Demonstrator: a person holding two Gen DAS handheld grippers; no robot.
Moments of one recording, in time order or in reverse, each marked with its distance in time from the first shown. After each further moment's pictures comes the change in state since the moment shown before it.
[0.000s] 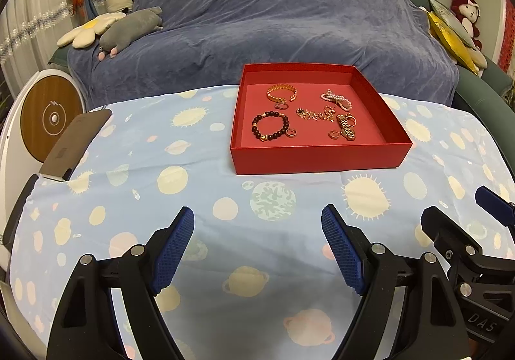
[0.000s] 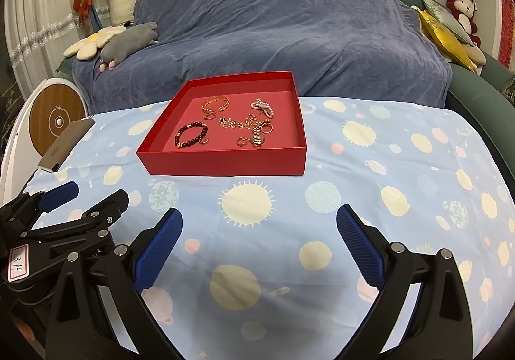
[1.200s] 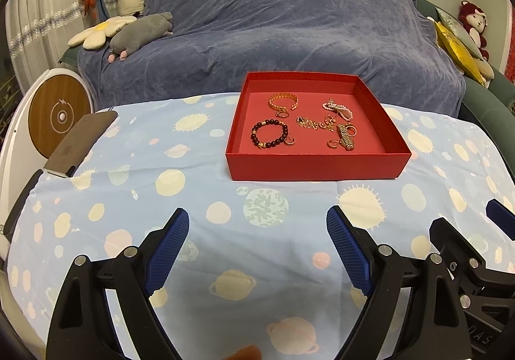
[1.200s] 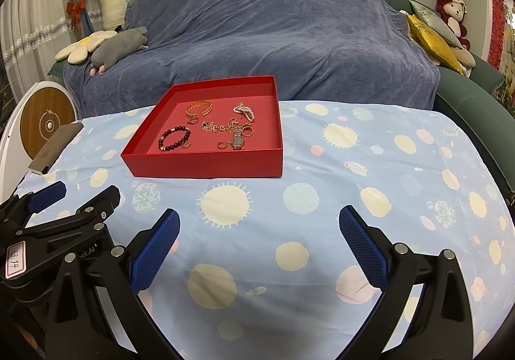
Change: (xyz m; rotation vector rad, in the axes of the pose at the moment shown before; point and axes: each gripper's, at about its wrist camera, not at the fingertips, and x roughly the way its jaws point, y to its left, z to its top) left arm -0.003 -0.015 -0.002 -0.042 -0.046 0.036; right arm -0.005 -0.015 -0.005 -0.001 -0.031 -0.049
